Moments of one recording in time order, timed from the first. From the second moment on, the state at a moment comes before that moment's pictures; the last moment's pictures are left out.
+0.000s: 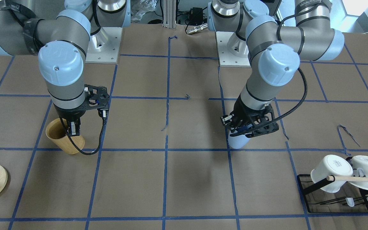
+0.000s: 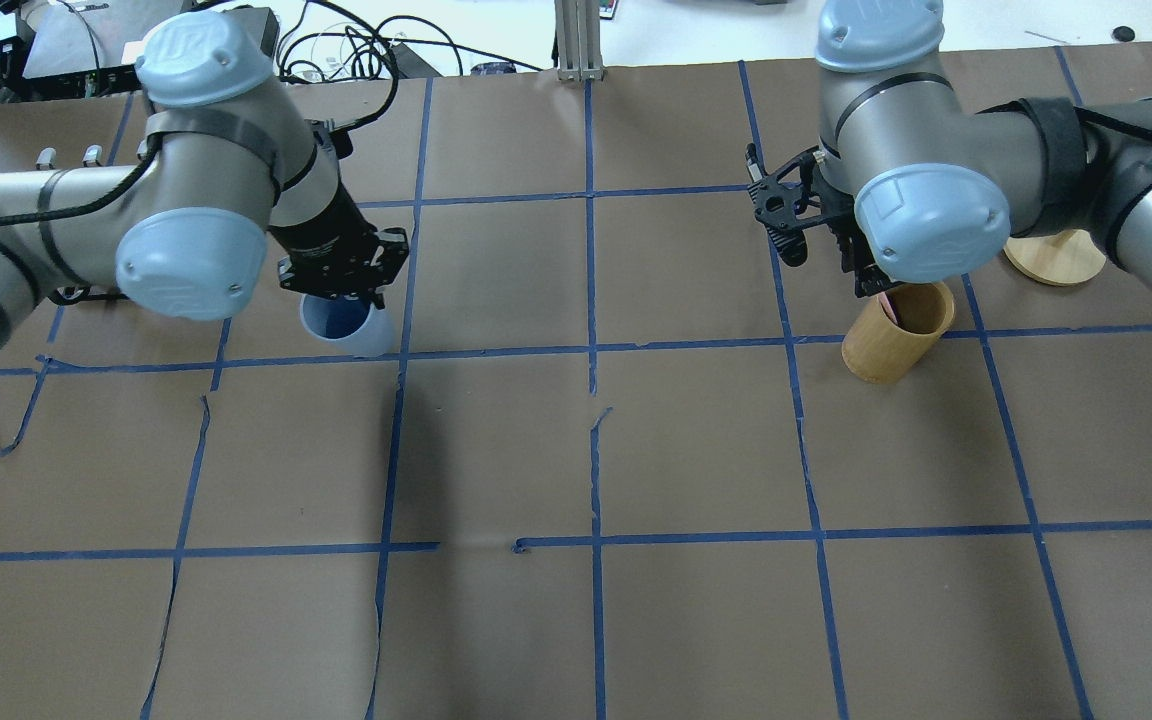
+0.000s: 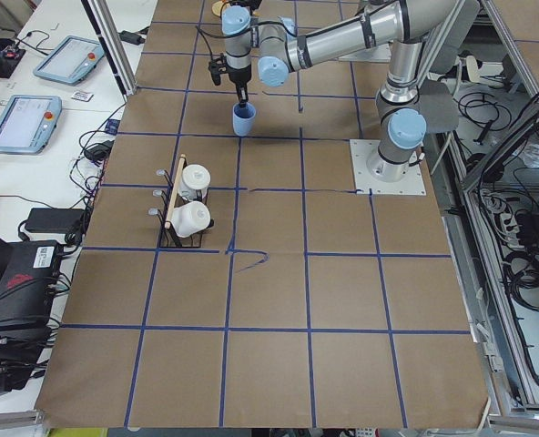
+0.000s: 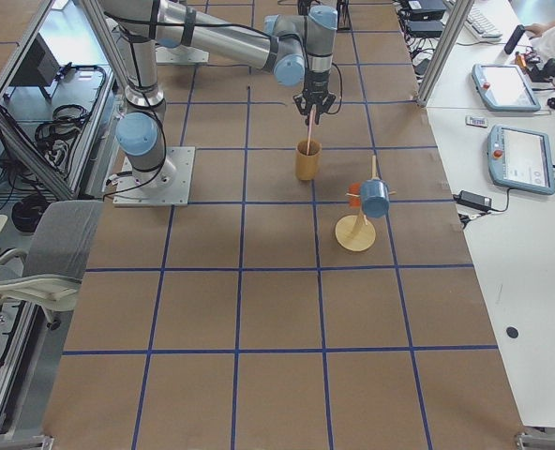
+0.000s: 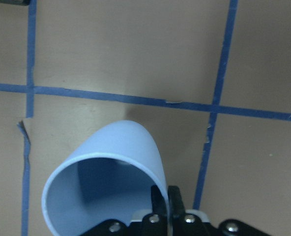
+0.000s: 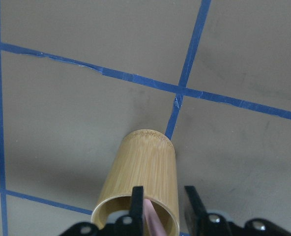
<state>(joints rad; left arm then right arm) -1.63 -1.80 -1.73 -1.18 1.52 -0.34 1.62 -1.35 1.74 -1.92 -1.83 -1.75</state>
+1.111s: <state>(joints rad) -1.95 -2.09 -1.48 -1.12 1.45 -0.58 1.62 -1.36 1.74 -1.92 -1.83 -1.77</state>
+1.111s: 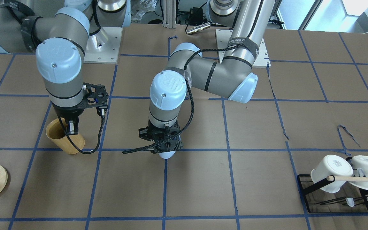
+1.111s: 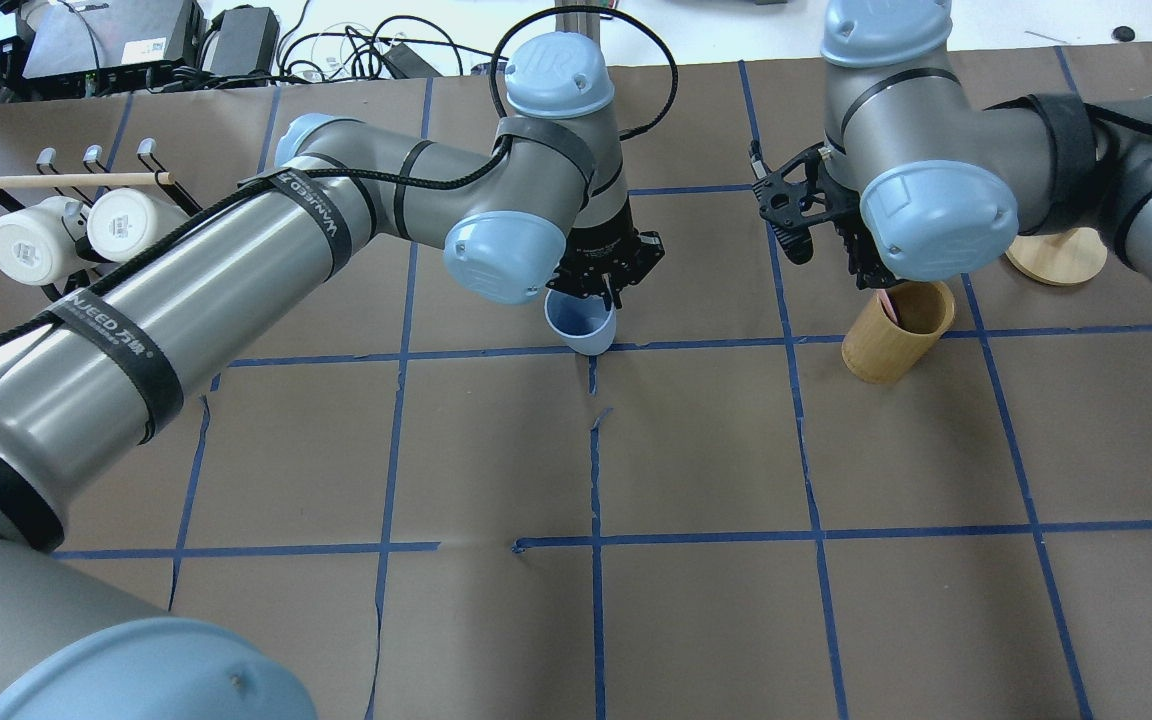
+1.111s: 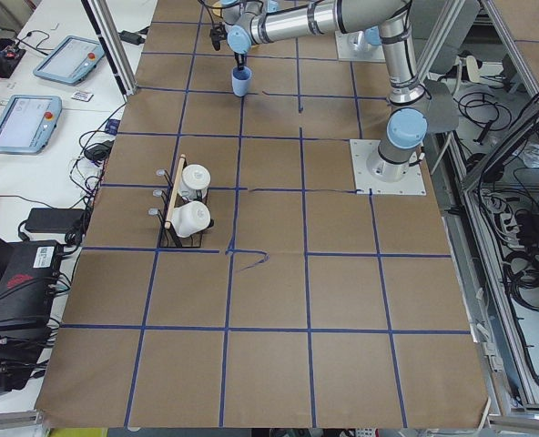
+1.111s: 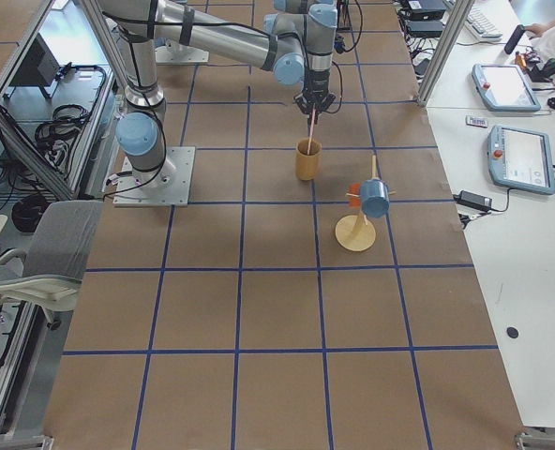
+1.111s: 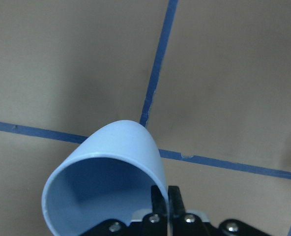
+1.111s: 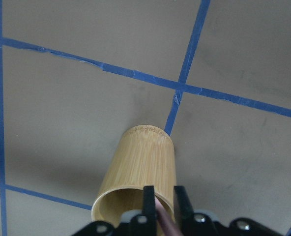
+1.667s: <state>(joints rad) -1.93 -2.04 -1.41 -1.21 1.46 -0.57 1.61 -1.39 1.72 -1.92 -1.83 -1.76</state>
